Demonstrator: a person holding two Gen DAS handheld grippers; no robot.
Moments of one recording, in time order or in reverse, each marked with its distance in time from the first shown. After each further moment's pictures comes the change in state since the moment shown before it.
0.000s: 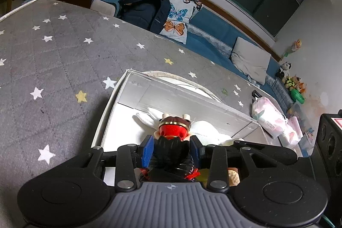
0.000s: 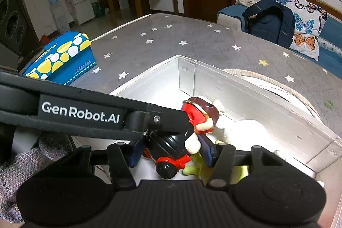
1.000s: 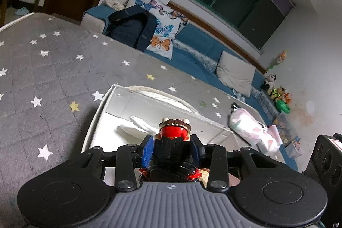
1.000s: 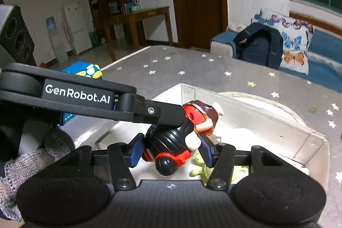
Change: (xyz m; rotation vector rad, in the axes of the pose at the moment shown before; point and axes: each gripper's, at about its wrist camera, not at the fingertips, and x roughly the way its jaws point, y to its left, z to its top) left arm -0.039 -0.015 -0.006 0.000 -0.087 -0.072; right arm -0.053 0.009 -0.011 0.049 -0.177 -0.016
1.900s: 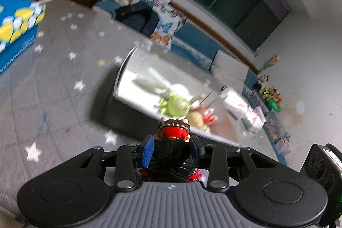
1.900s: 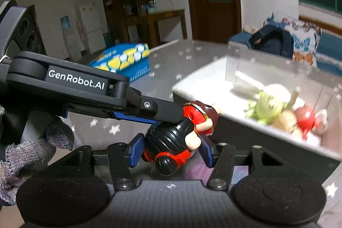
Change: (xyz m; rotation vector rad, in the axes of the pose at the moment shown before) left arm -0.111 0.015 -0.090 -0.031 -0.024 -0.046; right arm -0.079 0.096 -0.091 -0.033 -0.059 0.044
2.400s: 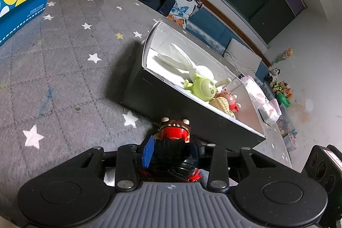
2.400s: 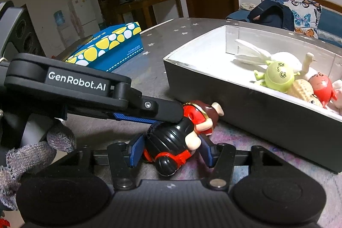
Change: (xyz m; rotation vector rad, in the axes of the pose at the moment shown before) left arm 0.036 0.042 -0.013 -0.081 0.110 0.046; right arm 0.044 -0.011 -0.024 0.076 0.112 0.022
